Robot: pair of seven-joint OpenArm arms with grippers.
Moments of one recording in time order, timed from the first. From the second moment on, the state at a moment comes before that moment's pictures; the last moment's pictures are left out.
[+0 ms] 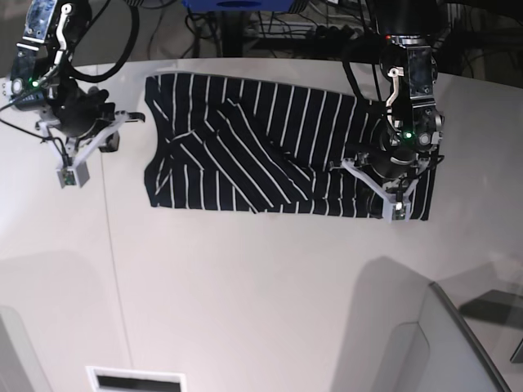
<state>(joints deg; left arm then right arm) 6.2 -4.9 -10.8 84.8 -4.7 -9.9 38.3 -18.2 -2.3 19.7 107.5 13.9 21.7 -59.7</state>
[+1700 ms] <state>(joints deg) 12.7 -19.1 -30.0 74.3 -5.4 -10.6 26.8 -8.6 0.0 23.9 75.6 41.2 29.8 -64.2</state>
